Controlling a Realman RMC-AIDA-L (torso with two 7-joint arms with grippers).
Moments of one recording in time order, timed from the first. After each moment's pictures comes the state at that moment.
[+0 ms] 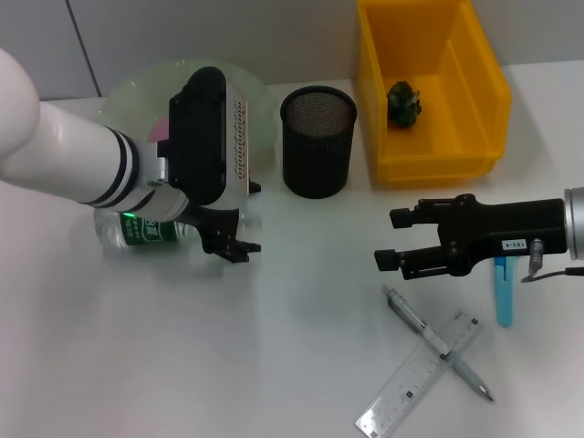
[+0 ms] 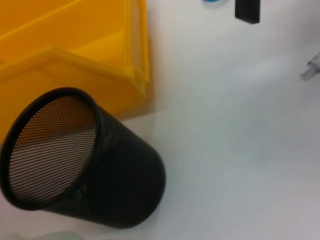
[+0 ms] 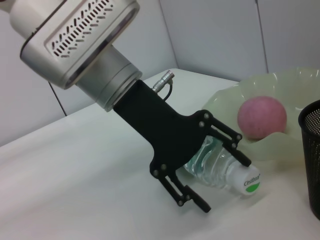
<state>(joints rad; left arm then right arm) -0.76 -2.08 1.60 0.90 2.33 0.97 -1.56 0.54 2.05 -0.71 -0.69 -2.10 -1.56 1.48</state>
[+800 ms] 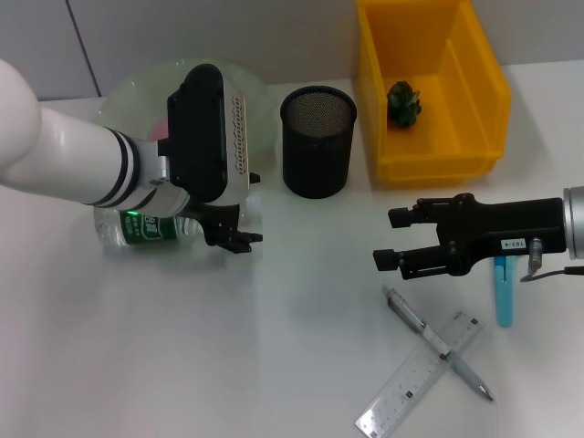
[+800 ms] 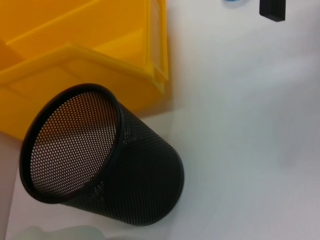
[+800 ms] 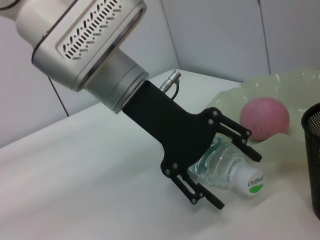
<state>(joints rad) -0.76 -2.08 1.62 0.88 2.31 0.89 -1.56 0.54 2.05 -0.71 -0.69 -2.10 -1.56 1.48</state>
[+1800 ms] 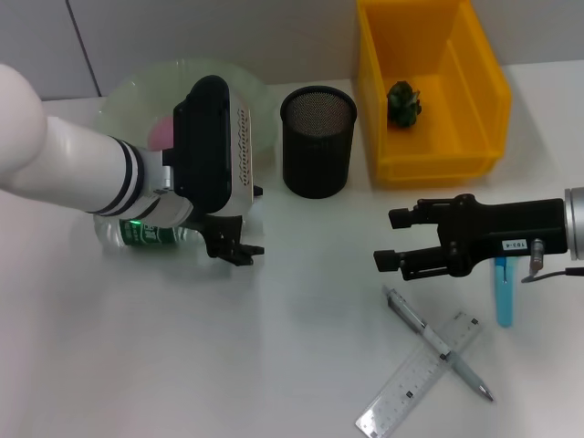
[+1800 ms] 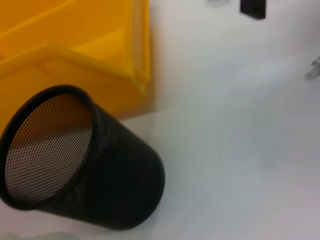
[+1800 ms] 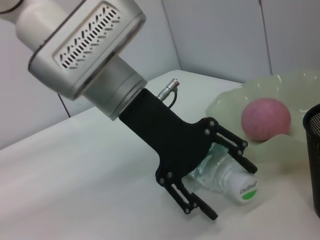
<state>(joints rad) -0.75 -2.08 1.65 0.89 2.31 0.91 -1.58 0.54 2.05 -0.71 -0.69 -2.09 -1.57 1.48</state>
